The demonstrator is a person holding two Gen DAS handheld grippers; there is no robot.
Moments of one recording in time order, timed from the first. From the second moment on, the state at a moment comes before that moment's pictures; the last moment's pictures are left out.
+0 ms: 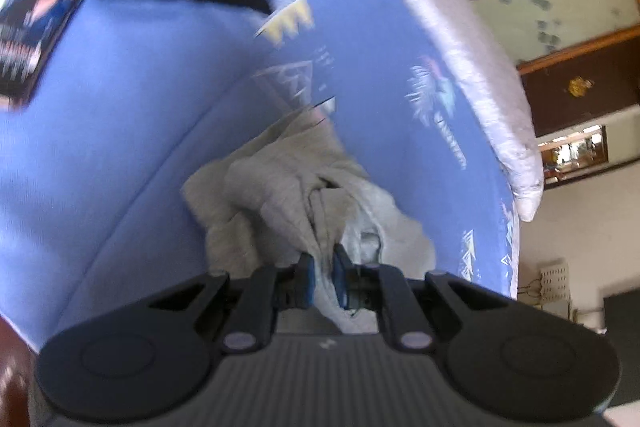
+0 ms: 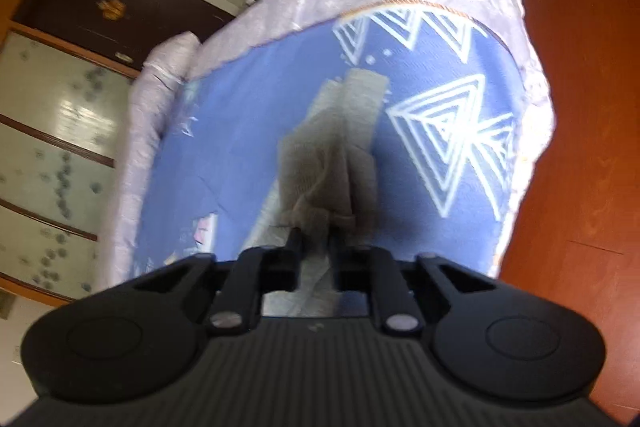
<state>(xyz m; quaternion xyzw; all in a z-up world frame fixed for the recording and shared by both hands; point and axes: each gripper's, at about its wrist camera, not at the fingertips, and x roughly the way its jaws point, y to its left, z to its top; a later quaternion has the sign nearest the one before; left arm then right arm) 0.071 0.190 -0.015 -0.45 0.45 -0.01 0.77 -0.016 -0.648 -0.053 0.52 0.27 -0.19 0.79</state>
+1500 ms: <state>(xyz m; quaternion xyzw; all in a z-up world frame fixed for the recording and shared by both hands) 0.042 0.168 -0.003 -0.34 0.48 0.01 0.81 0.033 -0.622 -0.031 0.25 0.33 -0.23 0.88</state>
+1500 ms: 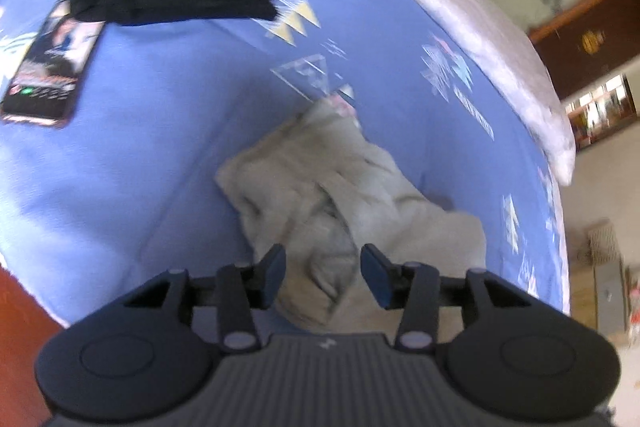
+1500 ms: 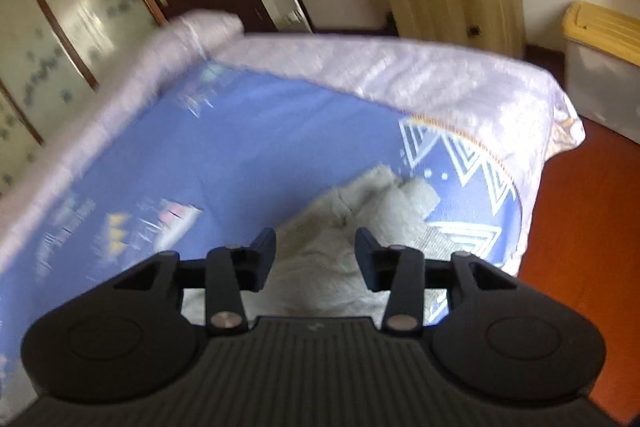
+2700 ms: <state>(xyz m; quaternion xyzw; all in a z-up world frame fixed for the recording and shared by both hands) 0.188 -0.066 -0.007 0.05 0.45 -0.21 0.87 0.009 -0.632 -0.047 0.26 0.27 -0.28 0.88</state>
